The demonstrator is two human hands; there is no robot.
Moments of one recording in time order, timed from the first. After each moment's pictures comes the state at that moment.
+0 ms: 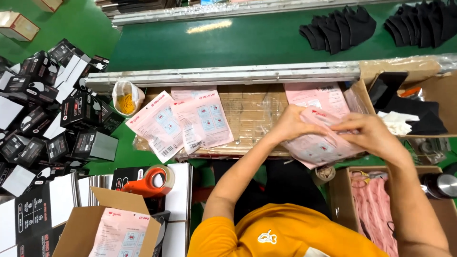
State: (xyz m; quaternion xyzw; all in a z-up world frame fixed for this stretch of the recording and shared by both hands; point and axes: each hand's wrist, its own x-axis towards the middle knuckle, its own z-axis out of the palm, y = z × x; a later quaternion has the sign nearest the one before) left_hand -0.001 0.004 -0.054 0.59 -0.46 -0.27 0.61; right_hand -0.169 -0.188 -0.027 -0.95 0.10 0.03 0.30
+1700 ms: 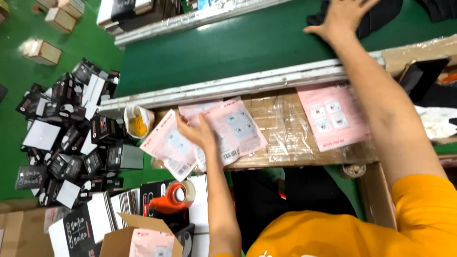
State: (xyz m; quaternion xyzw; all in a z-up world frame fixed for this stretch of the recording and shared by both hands) left_hand 0.154 0.179 -0.119 0.80 0.00 0.33 0.51; right_hand 0.159 -0.297 -0.050 -0.92 0.28 -0.27 -0.06
